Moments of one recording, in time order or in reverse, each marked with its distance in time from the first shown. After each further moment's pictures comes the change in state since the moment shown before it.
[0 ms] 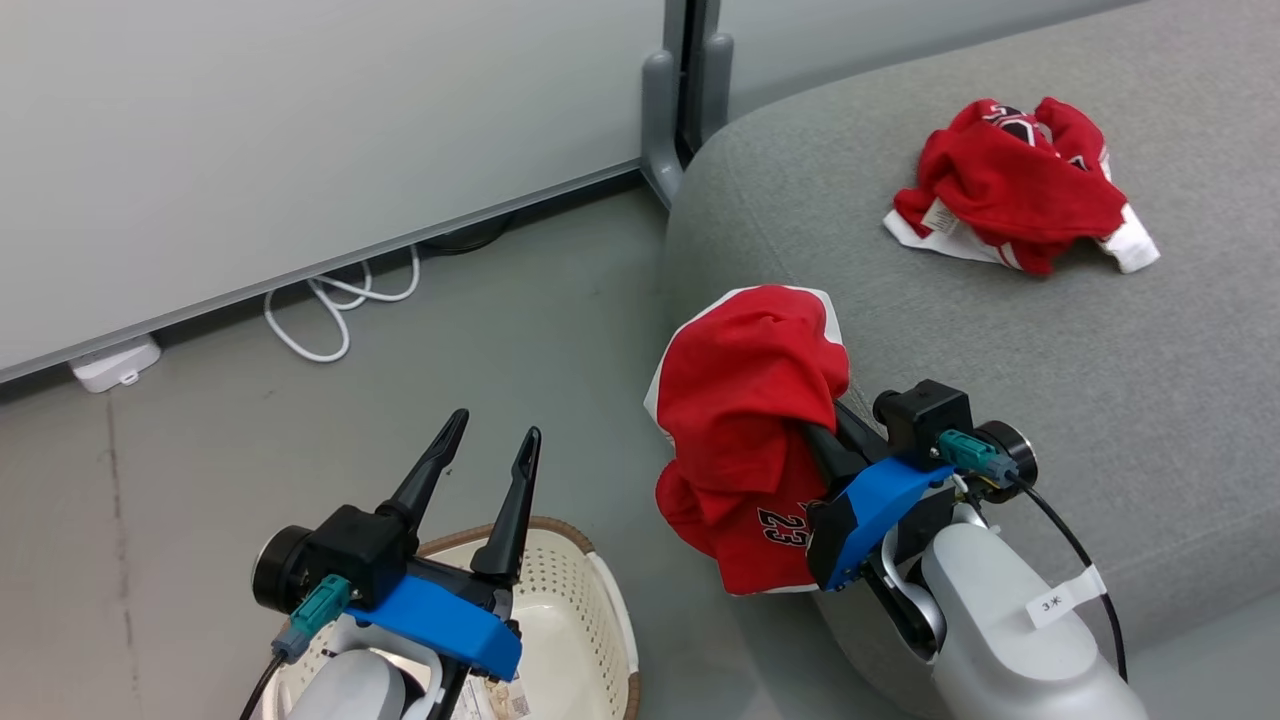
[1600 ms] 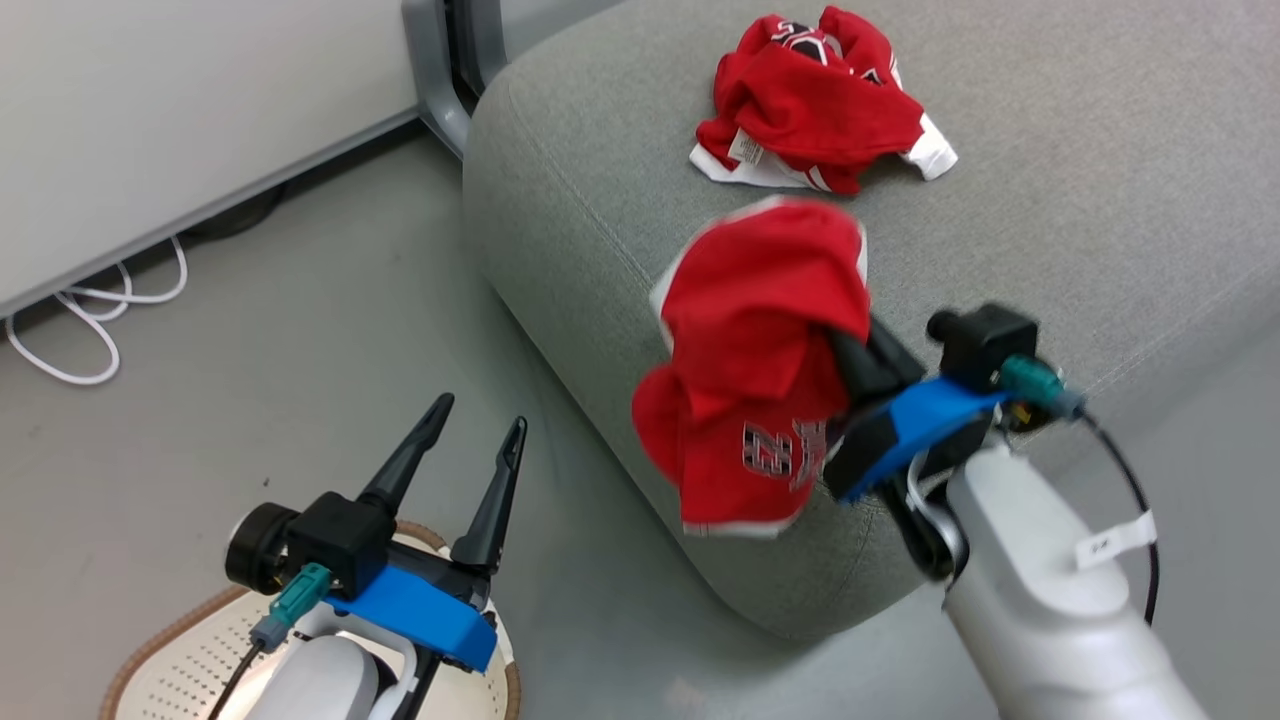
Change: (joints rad) left arm -0.029 0.067 -0.038 -0.019 -0.004 -0.003 0.000; right arm -0.063 -0.001 -0.062 -0.035 0.079 0.000 -0.033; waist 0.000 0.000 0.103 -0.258
